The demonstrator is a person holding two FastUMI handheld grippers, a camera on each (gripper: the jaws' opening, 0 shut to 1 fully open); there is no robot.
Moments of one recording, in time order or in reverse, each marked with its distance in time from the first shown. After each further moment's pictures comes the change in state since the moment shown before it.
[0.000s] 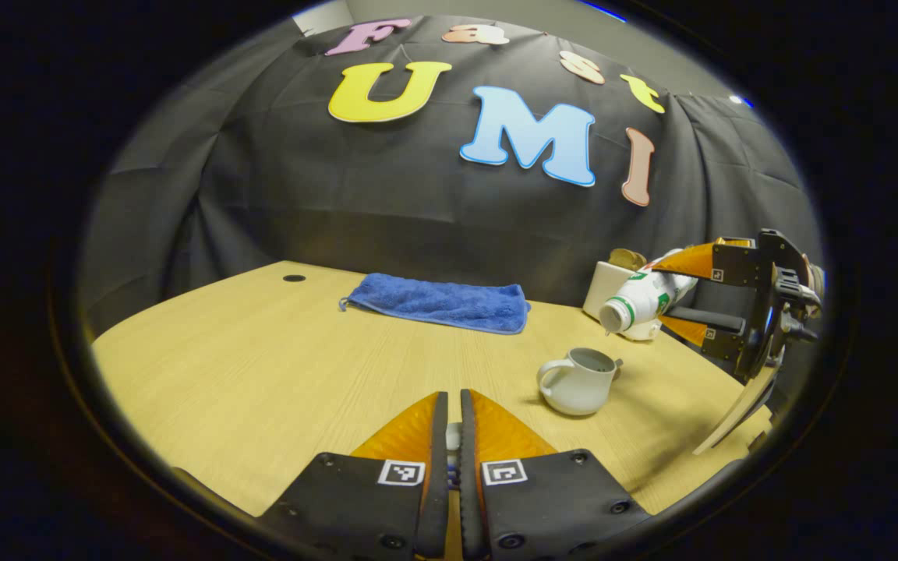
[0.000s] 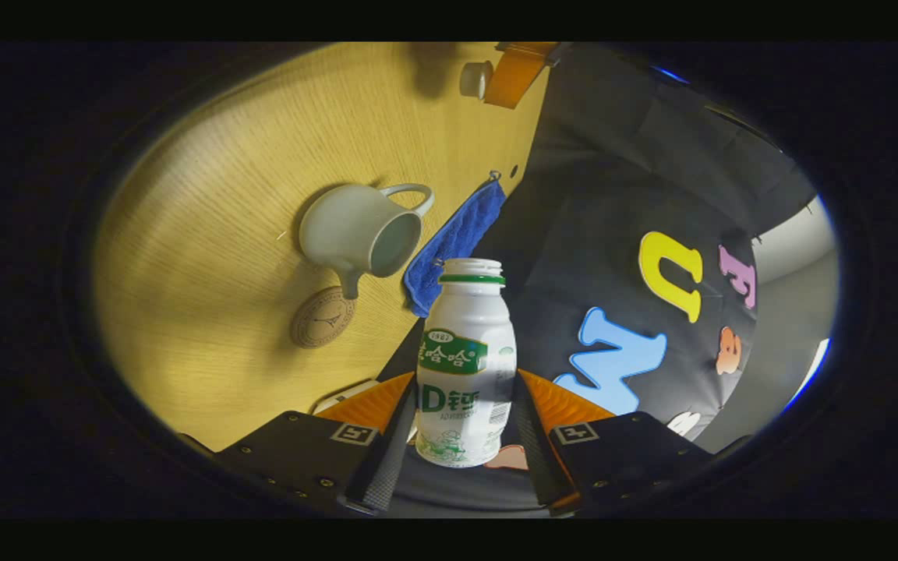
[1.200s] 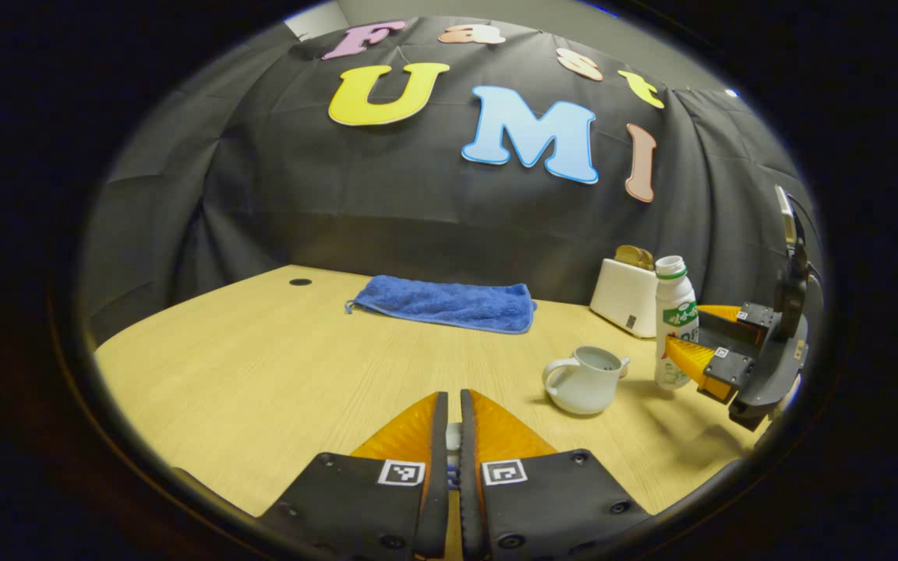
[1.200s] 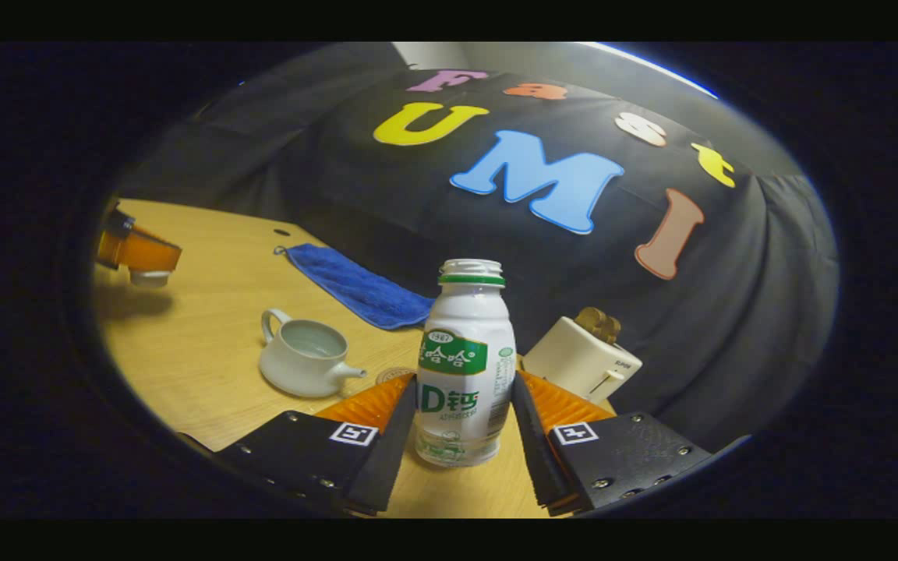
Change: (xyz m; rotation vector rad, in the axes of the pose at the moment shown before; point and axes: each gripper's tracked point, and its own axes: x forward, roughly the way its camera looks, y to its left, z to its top) left arm 0.000 0.001 0.001 0.023 -0.001 0.033; right arm -0.008 0.037 -0.002 1.547 0.116 -0.038
